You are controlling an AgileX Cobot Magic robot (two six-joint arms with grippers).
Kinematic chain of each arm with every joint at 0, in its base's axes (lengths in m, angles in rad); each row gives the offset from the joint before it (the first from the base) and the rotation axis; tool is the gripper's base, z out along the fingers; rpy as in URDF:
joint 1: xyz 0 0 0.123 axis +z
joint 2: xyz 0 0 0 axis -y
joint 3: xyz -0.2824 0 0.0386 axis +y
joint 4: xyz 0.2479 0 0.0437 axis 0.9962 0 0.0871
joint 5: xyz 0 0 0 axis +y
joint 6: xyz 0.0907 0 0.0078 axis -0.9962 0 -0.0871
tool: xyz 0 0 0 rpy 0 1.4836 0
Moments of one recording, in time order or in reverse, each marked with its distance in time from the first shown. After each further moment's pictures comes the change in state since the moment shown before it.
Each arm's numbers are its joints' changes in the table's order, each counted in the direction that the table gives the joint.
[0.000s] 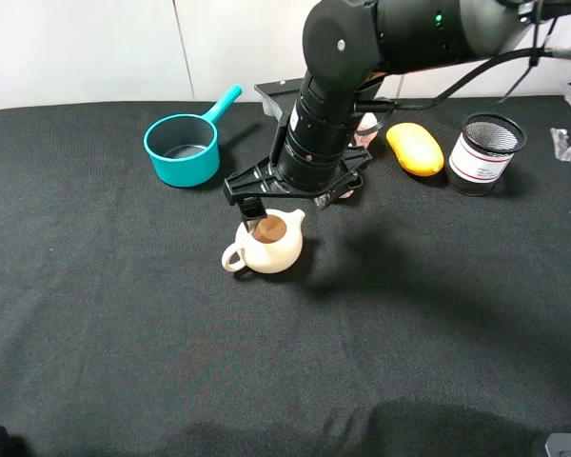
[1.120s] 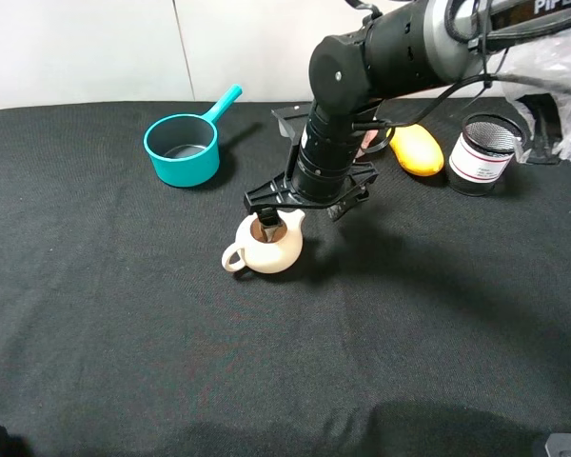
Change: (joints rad) left arm 0.000 0.000 0.000 0.000 0.000 0.000; right arm -0.065 -0.108 -0.007 0.008 -0.026 0.028
